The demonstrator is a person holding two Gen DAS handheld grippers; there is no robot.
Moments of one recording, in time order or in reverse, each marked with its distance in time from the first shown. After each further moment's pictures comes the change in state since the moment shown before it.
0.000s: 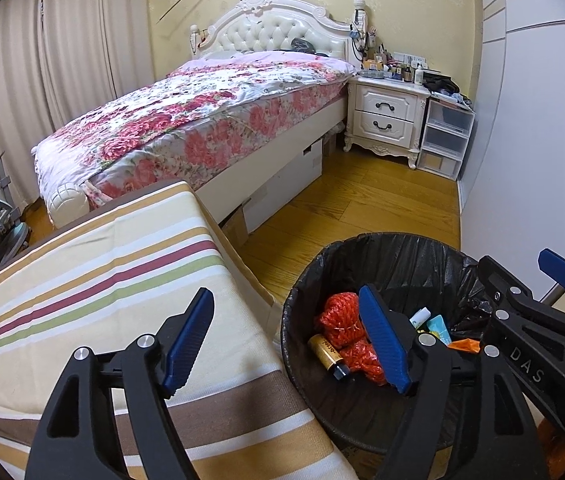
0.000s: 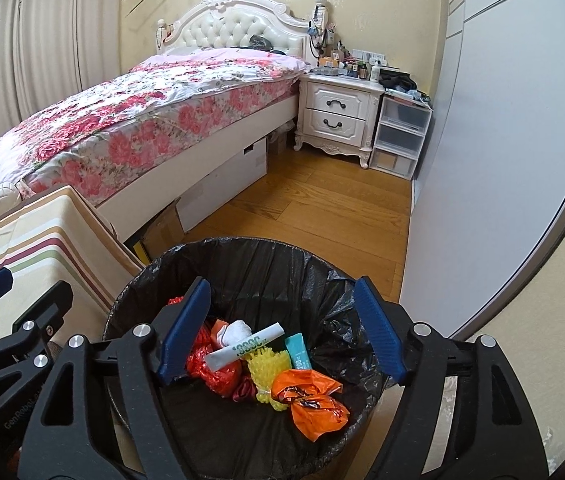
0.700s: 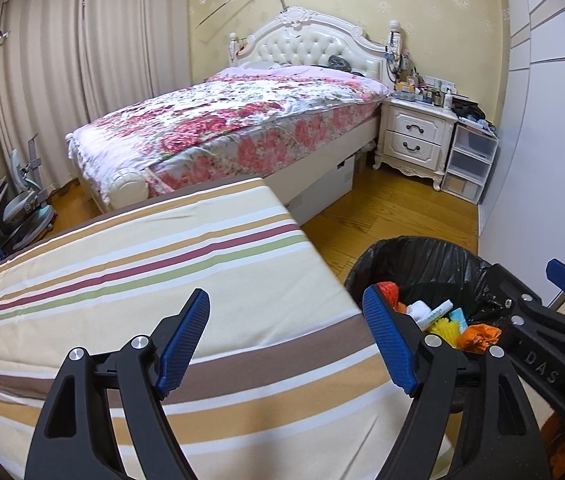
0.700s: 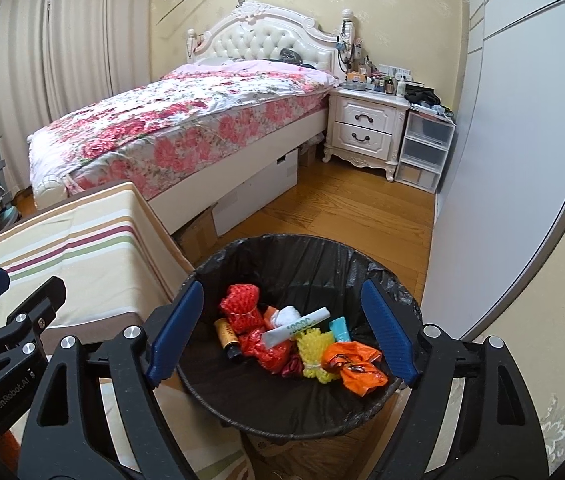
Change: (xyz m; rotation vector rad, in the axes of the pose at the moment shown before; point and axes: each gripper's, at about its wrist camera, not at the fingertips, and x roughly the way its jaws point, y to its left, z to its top) left arm -0.061 0.053 -0.029 -0.089 -0.050 0.082; right arm -0.063 0.039 -0.018 -0.044 -0.049 0.101
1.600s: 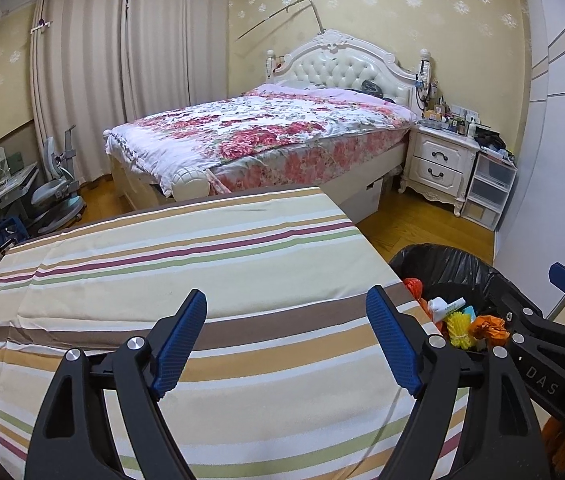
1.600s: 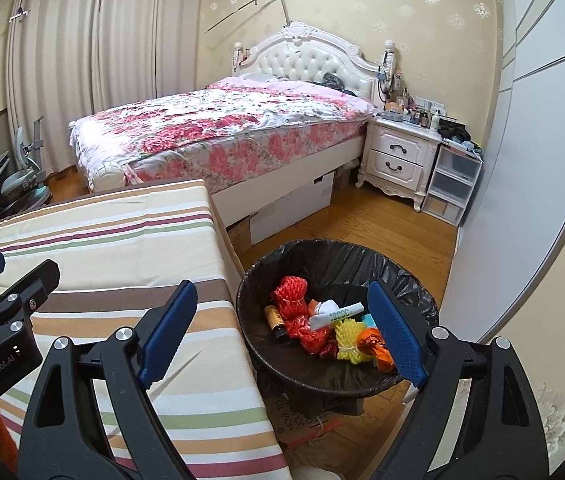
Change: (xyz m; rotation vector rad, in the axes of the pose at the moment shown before) left arm -0.070 0.051 -0.034 -0.084 -0.073 0.071; right arm -0.069 0.043 -0.024 -0.115 -0.071 0.085
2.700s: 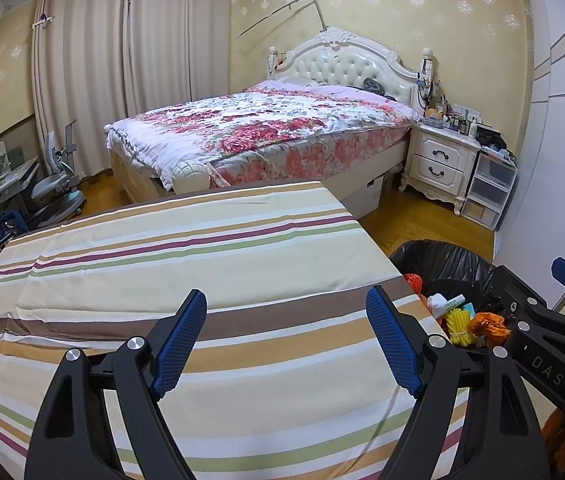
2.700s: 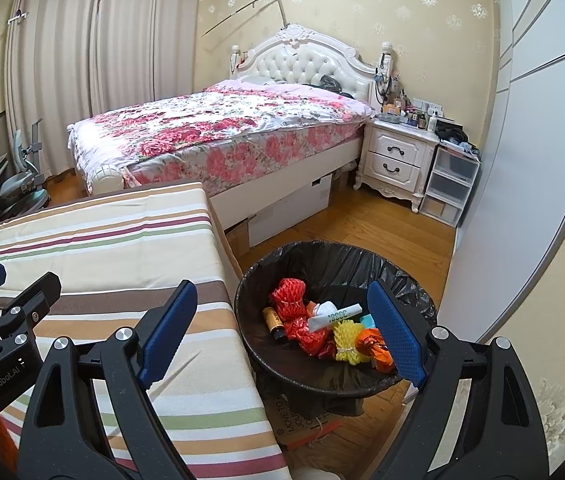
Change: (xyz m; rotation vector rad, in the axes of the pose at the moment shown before) left arm -0.001 0.003 -0.006 0.000 0.004 0.000; right arm -0.002 -0.002 0.001 0.007 -0.006 -0.006
